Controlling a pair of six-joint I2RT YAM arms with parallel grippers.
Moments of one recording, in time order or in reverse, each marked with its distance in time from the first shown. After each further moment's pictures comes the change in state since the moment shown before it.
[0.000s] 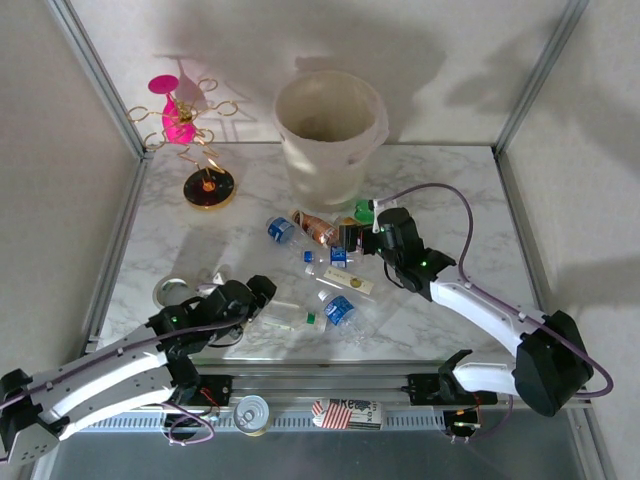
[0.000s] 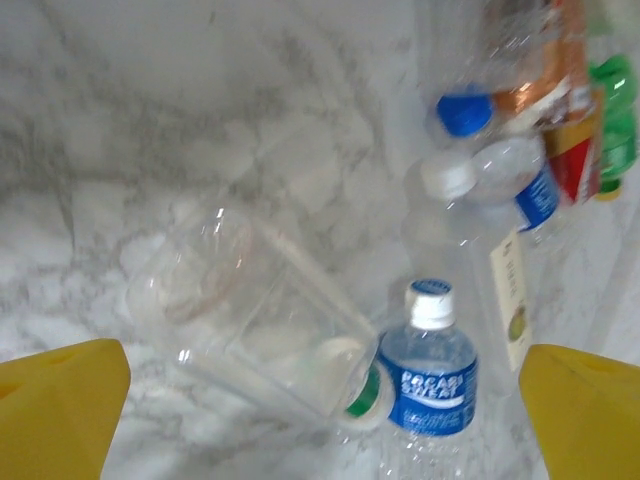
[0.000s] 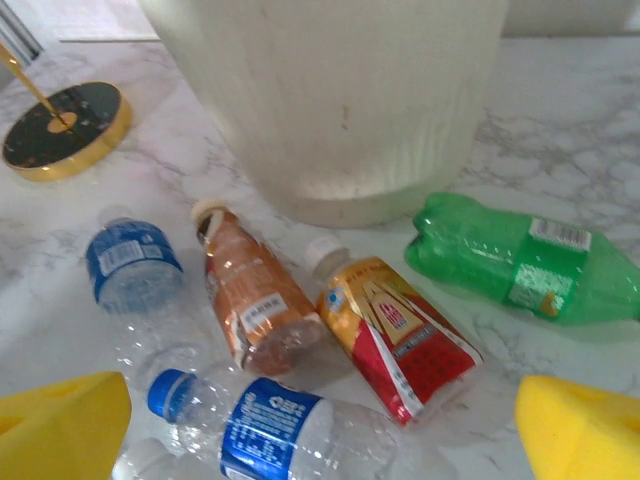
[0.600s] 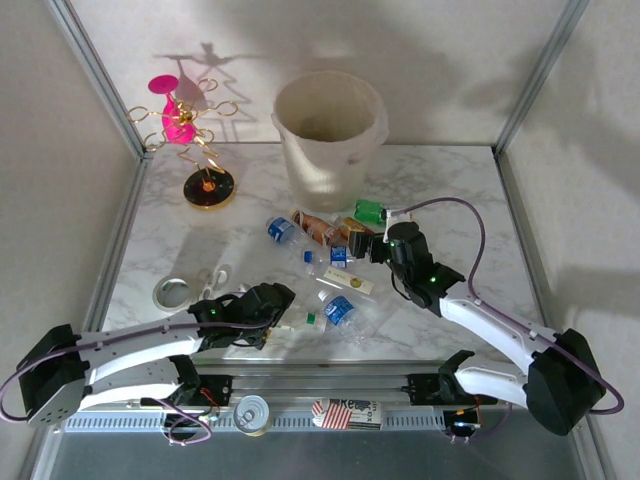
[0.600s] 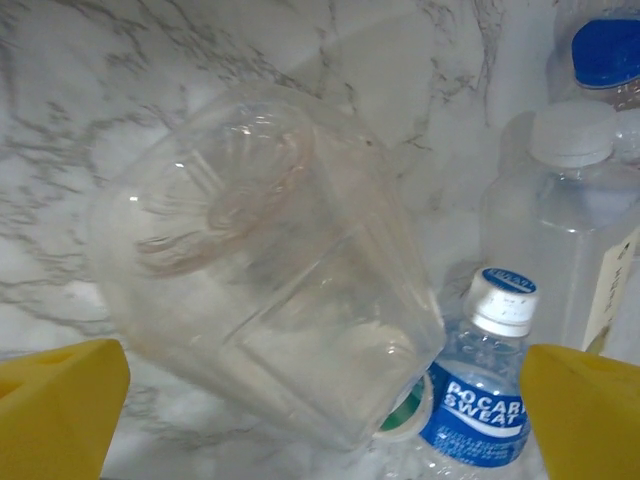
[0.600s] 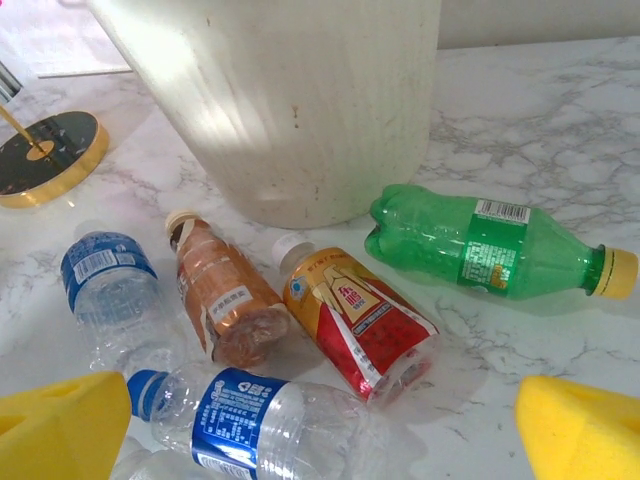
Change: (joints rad) left arm -0.057 0.290 -0.013 0.208 0.054 -0.234; right arm 0.000 -0.117 -0.120 0.053 0.063 0.033
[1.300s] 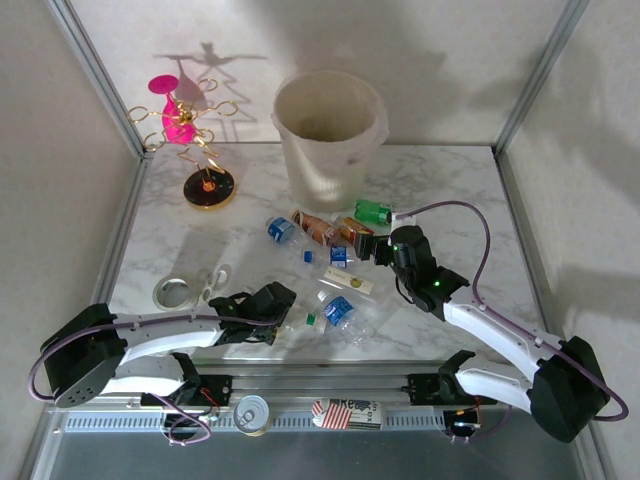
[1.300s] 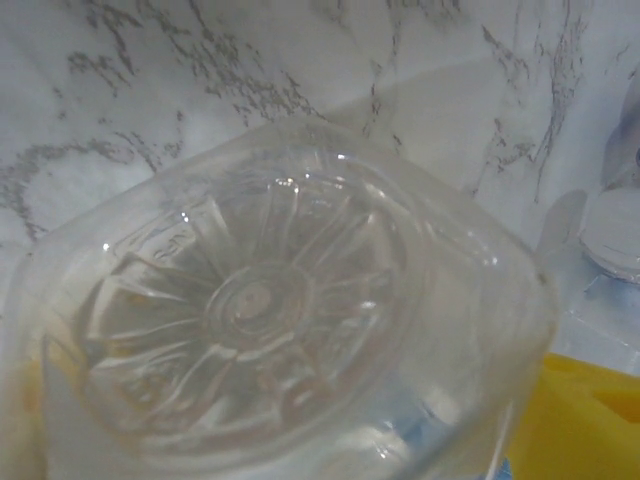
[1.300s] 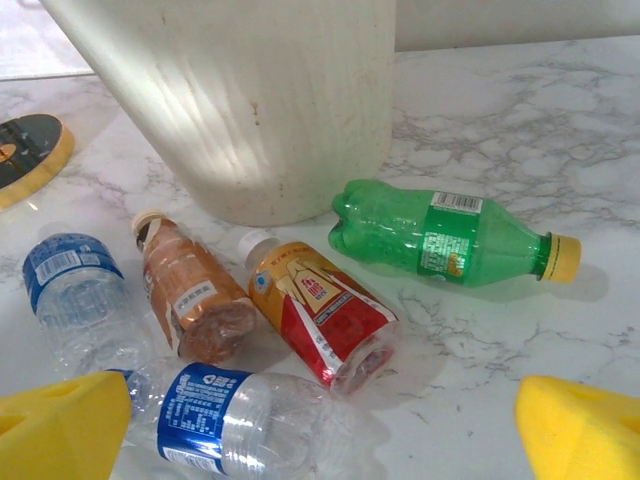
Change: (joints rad) left arm 0.031 0.177 -0.007 0.128 -0.035 -0.108; right arm 0.000 -0.039 -0.021 -0.031 0.057 0.000
